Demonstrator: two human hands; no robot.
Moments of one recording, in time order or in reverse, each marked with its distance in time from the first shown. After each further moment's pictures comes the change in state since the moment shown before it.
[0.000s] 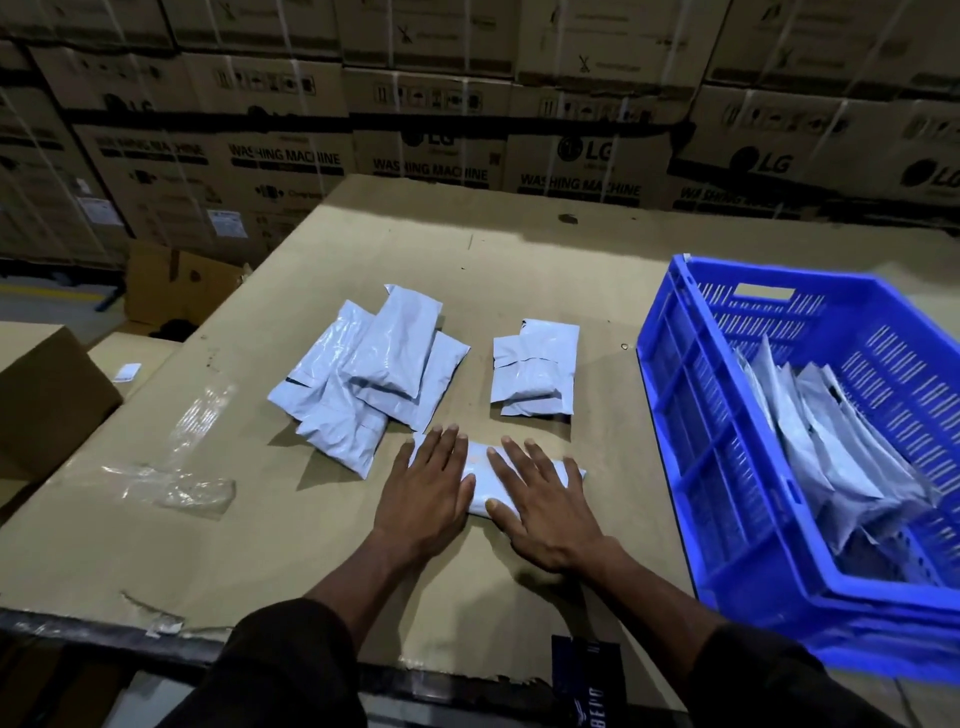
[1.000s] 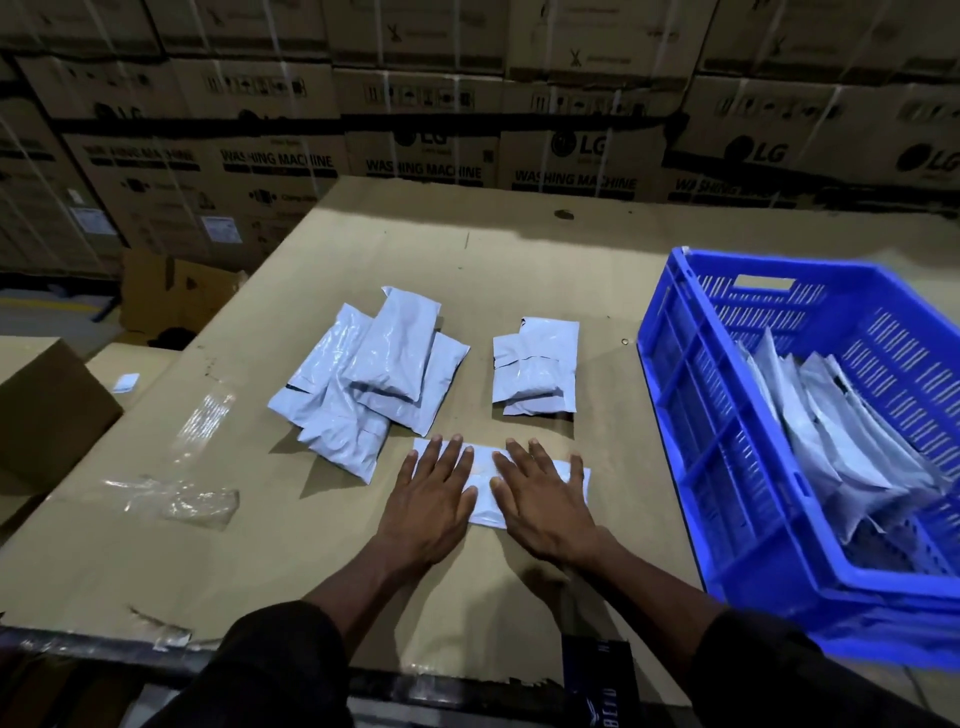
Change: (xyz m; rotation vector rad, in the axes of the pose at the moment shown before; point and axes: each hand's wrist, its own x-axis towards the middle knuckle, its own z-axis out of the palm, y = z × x) left_hand -0.007 -0.008 0.014 -0.047 -0.160 0.018; right_hand 0.018 -0.014 0.003 -0.018 -0.051 0.136
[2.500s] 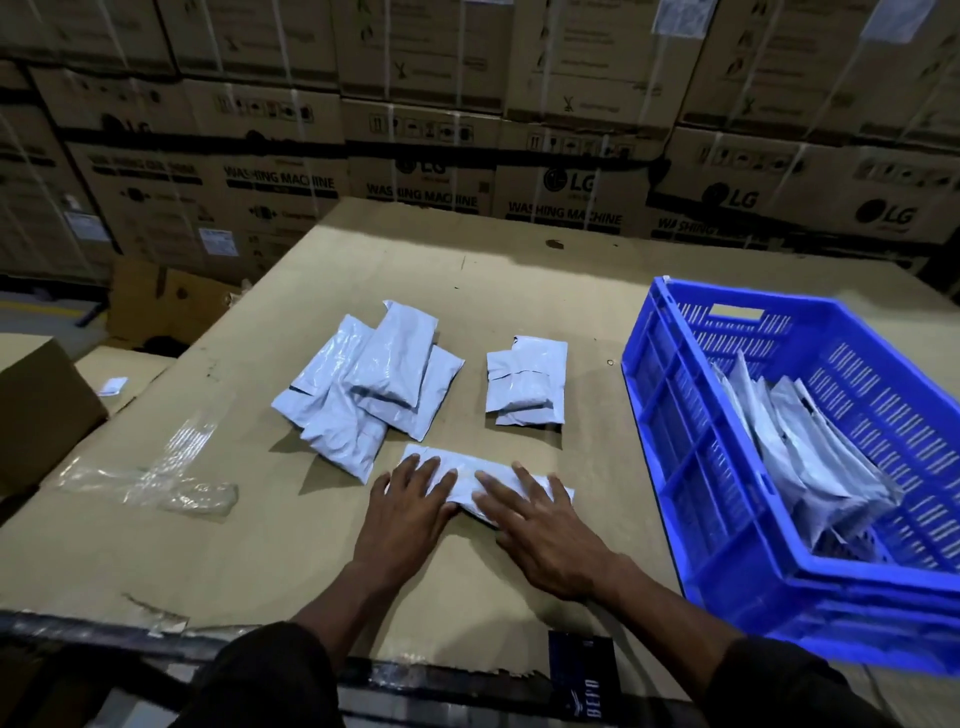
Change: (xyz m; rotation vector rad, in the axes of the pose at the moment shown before) left_hand -0.023 -0.011 -0.003 -0.048 0.139 0.024; right_hand -0.045 0.019 -0.009 -0.139 0.068 -0.426
